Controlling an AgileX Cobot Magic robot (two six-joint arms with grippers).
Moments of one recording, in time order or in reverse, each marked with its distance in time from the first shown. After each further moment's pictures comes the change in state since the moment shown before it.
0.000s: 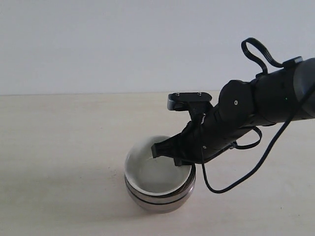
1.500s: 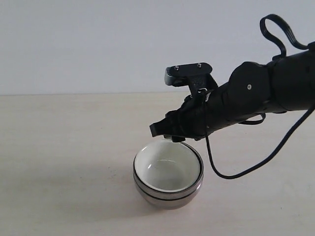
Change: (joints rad) left arm 0.000 0.000 0.000 0.000 0.000 0.000; right arm 0.002 -0.091 0.000 0.000 -0.125 -0.147
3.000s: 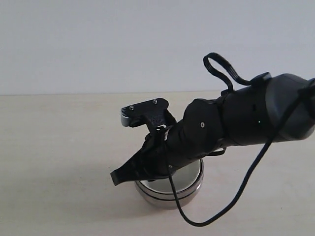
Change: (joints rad) left arm 0.000 0.000 0.000 0.000 0.000 0.000; right arm 0.199 0.092 0.000 0.045 0.010 -0.007
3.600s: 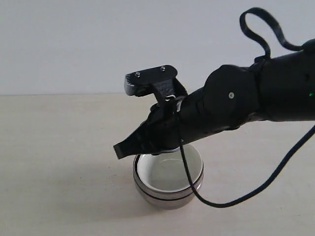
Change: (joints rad) left arm 0.000 0.000 0.000 0.000 0.000 0.000; right arm -0.023 -0.152 0.000 -0.034 0.025 -0.025
